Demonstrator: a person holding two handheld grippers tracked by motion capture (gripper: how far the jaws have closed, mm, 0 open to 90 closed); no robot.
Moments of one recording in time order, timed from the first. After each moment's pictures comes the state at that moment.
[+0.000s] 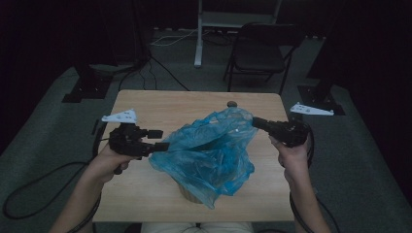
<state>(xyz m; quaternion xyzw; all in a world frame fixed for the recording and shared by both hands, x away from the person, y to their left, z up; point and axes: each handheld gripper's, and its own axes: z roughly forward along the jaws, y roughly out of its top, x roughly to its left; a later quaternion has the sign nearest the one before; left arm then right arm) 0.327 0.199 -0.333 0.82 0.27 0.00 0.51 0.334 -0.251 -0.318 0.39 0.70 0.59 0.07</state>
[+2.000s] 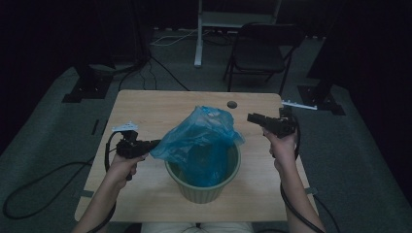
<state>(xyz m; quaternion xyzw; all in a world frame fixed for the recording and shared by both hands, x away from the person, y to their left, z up) 0.354 0.223 -0.425 0.75 0.43 0.01 0.51 0.394 -0.253 -0.362 0.49 0.67 0.56 0.03</state>
